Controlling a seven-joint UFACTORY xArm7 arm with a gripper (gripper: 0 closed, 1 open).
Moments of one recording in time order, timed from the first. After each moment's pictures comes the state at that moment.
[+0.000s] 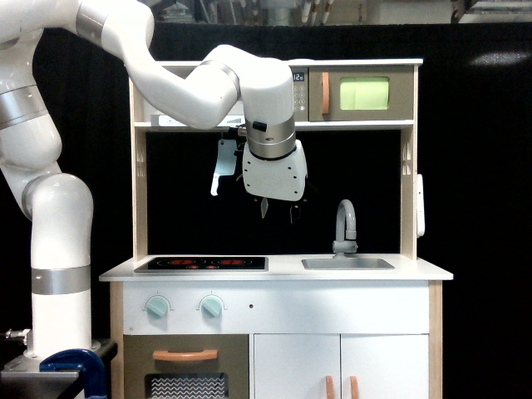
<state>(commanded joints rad) 0.67 -0.40 -0.89 0.78 0.54 1.16 -1.67</state>
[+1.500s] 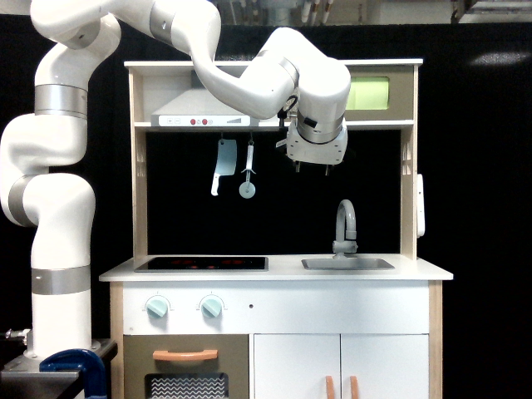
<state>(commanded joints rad) 1.06 0.00 -1.32 1.09 1.12 1.58 -1.98</state>
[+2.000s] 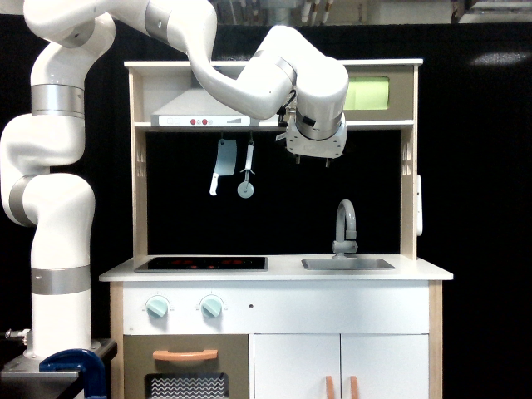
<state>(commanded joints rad) 1.00 0.04 -1.29 1.10 1.21 1.69 -2.02</state>
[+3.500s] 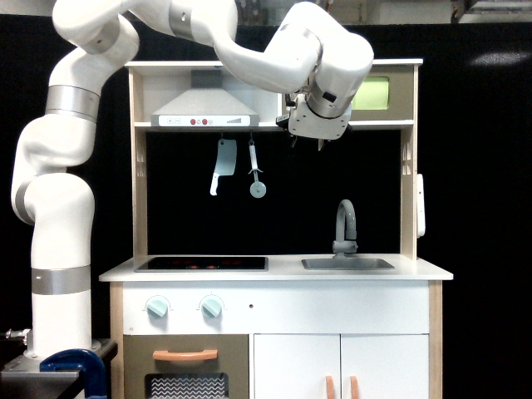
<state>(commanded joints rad) 0.87 0.07 -1.13 1.25 1.13 1.78 -1.93</state>
